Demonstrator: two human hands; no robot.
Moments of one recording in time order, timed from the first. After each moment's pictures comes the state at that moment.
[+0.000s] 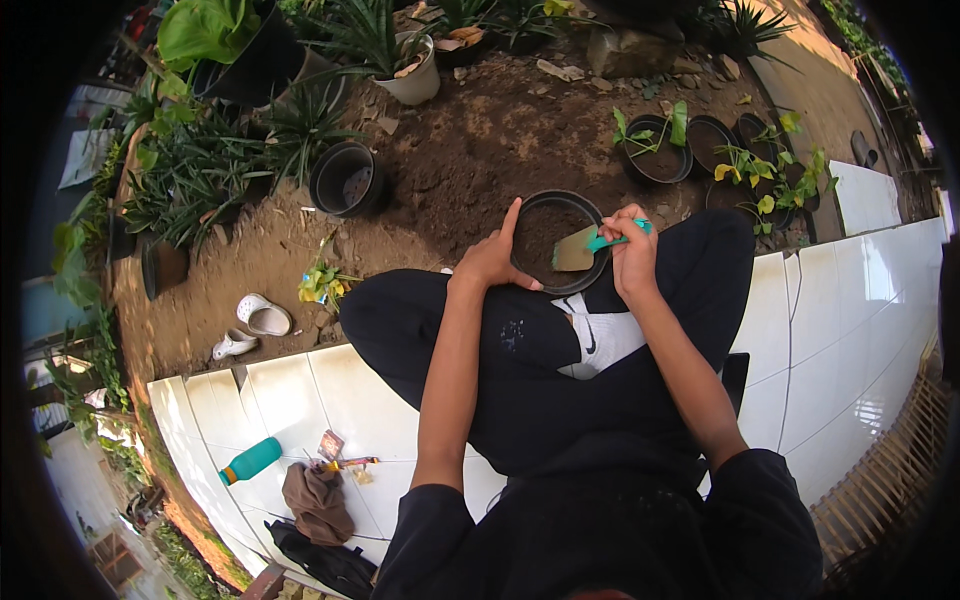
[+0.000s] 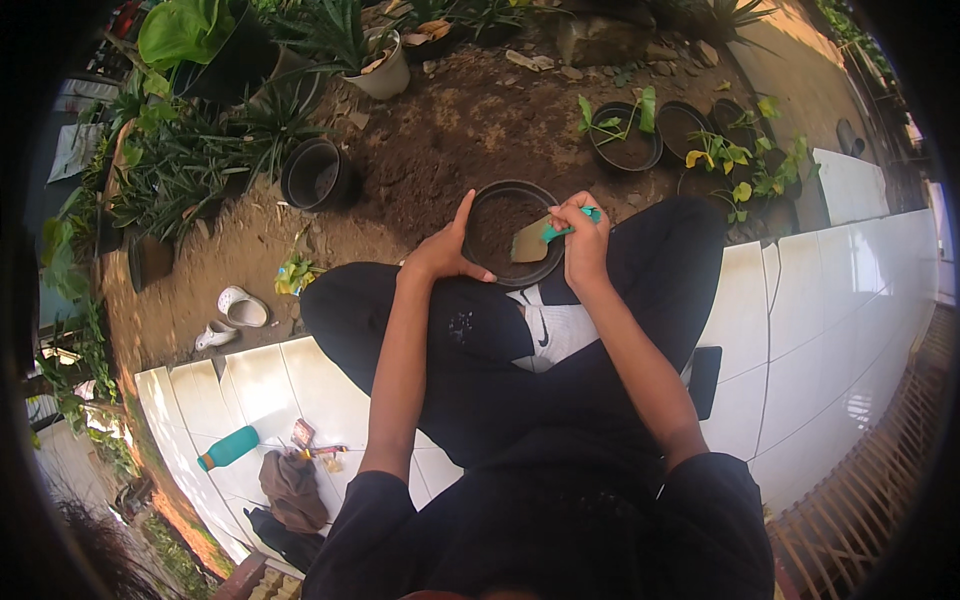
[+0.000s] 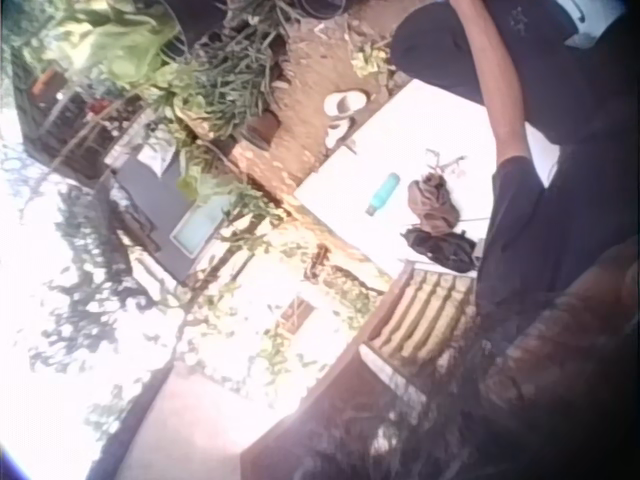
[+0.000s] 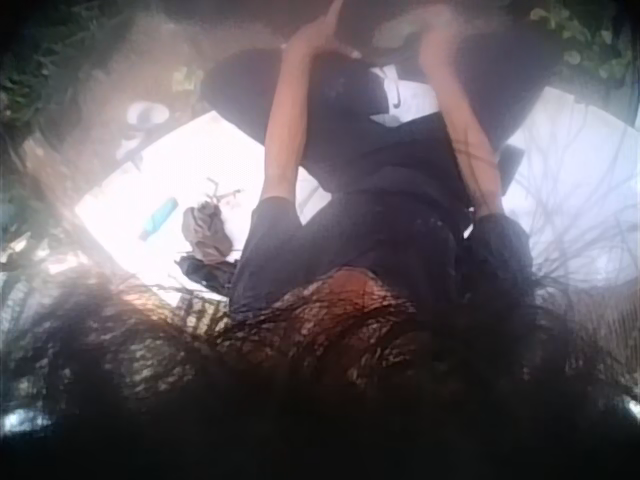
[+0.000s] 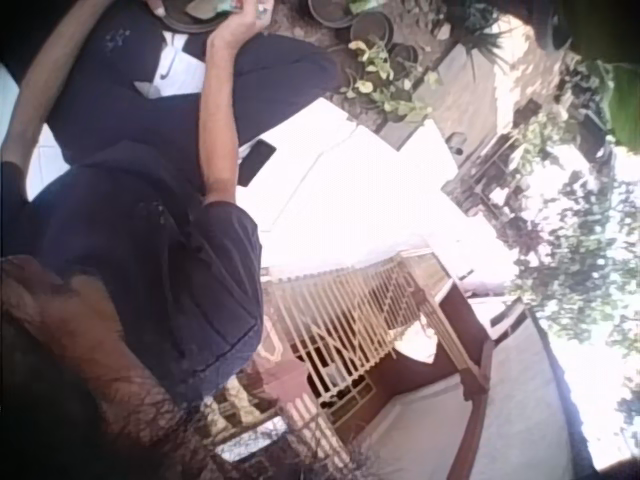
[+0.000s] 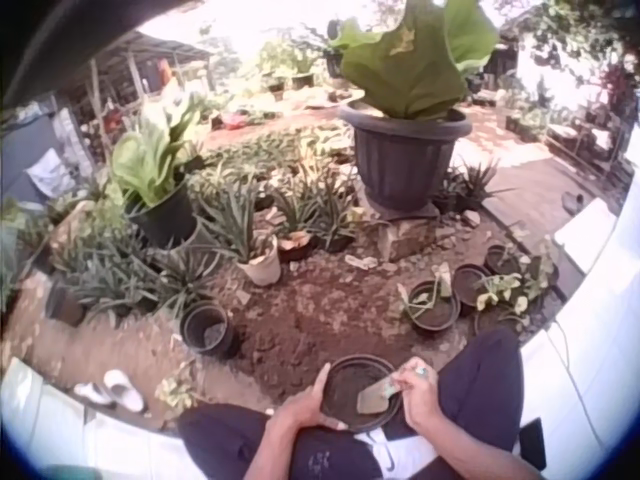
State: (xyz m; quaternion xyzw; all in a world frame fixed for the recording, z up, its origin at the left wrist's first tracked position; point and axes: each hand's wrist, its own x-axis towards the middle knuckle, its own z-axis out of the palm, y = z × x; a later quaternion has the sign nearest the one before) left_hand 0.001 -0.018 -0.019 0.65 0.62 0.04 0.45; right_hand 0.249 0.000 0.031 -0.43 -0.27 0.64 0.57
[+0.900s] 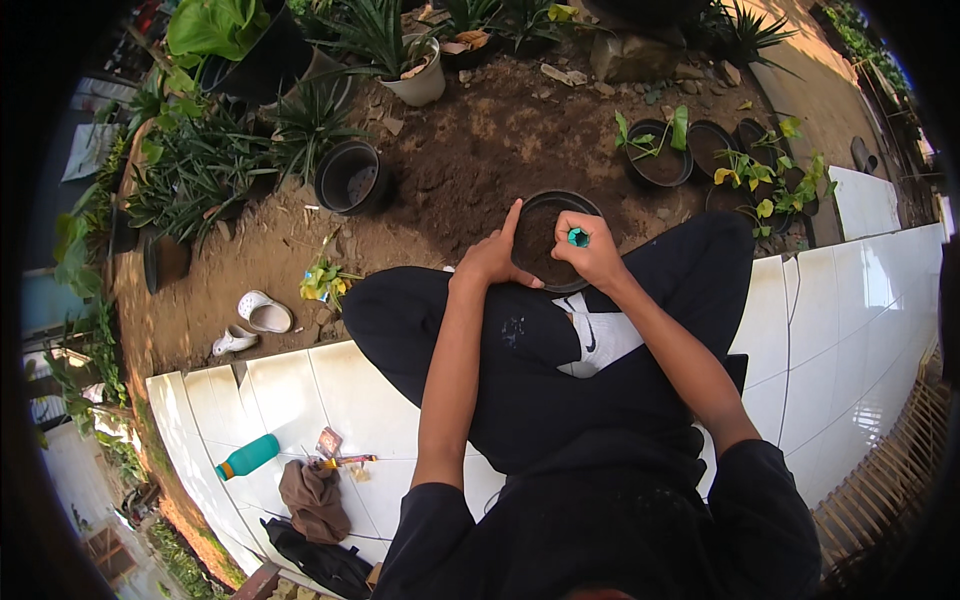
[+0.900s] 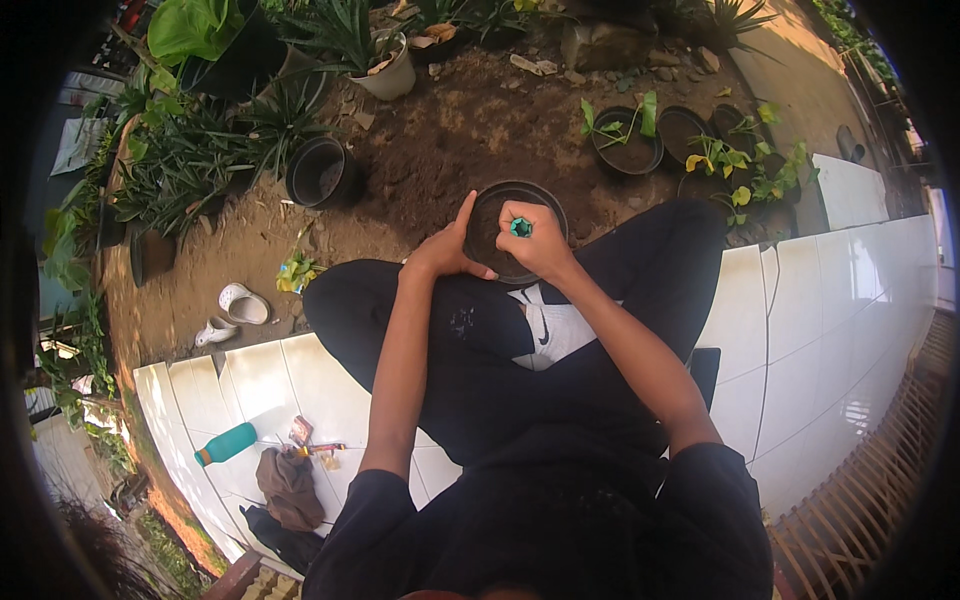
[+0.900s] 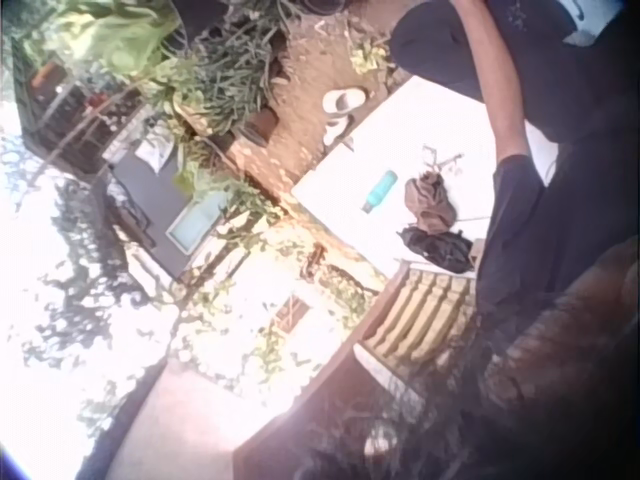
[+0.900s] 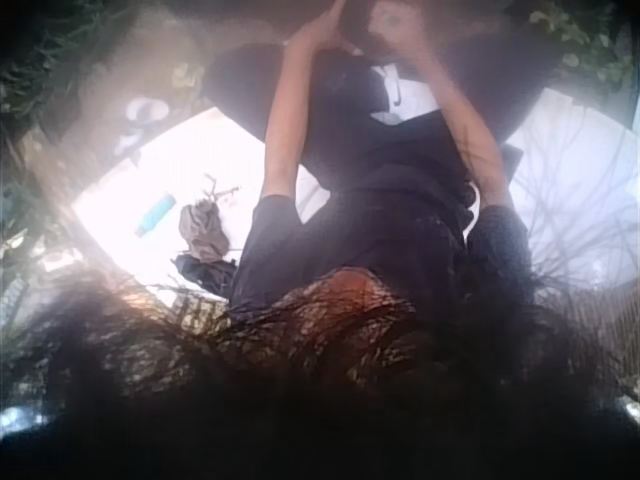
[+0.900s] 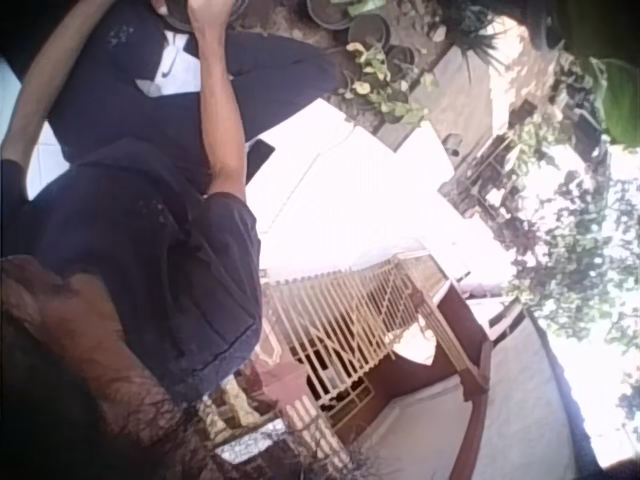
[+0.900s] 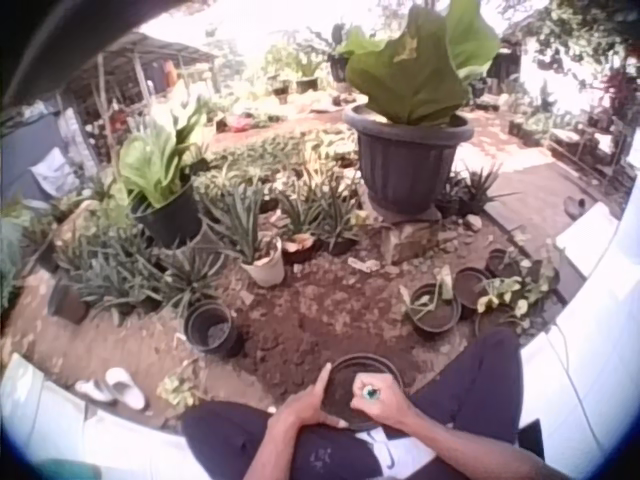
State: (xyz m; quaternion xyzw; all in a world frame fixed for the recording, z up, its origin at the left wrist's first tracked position) left_hand 0.006 -0.015 -0.004 0.60 0.63 -0.01 0.48; right_hand 0.220 0.003 0.040 -0.37 -0.66 0.55 0.36
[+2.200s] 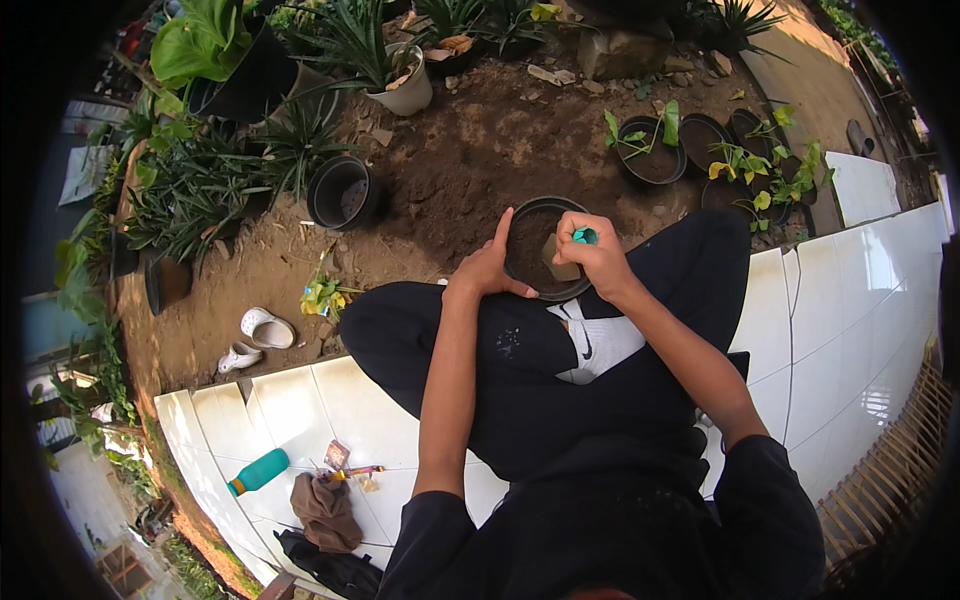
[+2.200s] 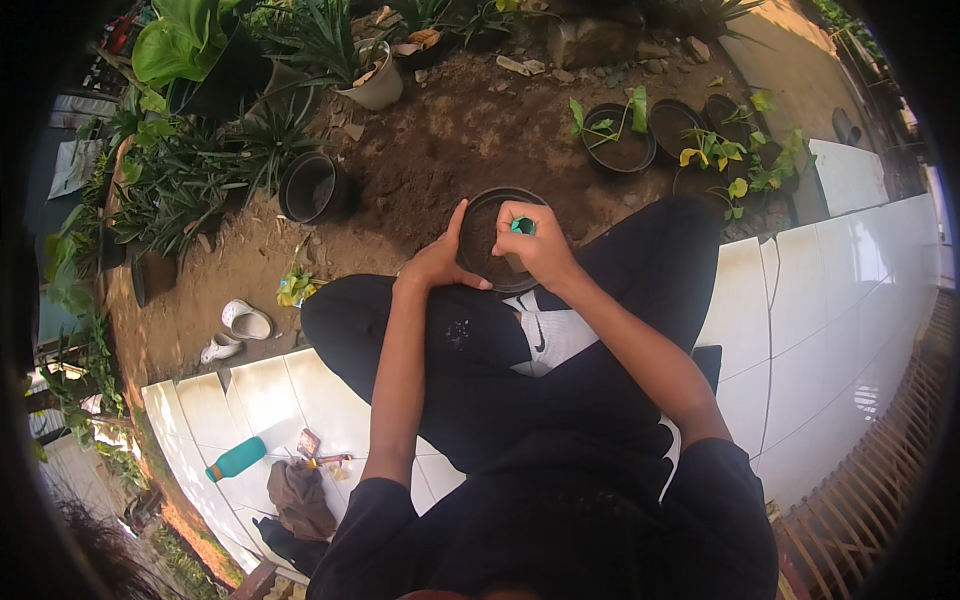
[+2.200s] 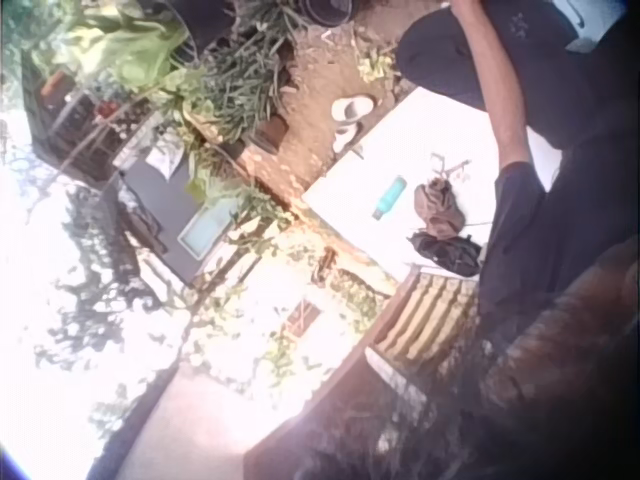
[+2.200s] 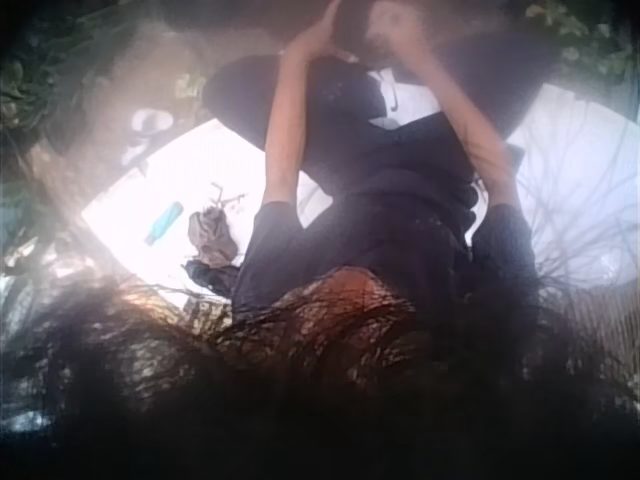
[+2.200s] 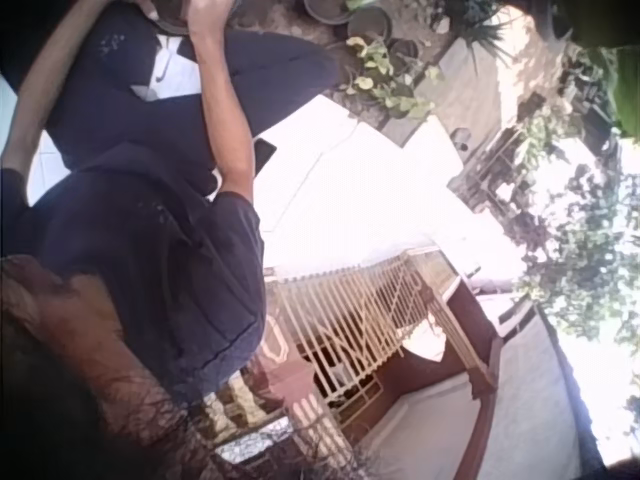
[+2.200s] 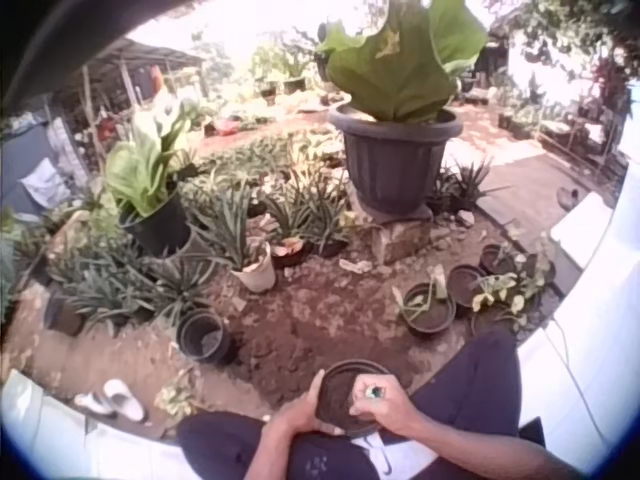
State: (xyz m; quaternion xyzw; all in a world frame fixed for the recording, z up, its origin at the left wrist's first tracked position) left_hand 0.000 -0.017 -0.023 0.63 0.62 0.04 0.47; right_hand 0.227 0.006 0.063 -0.35 -0.53 0.67 0.38
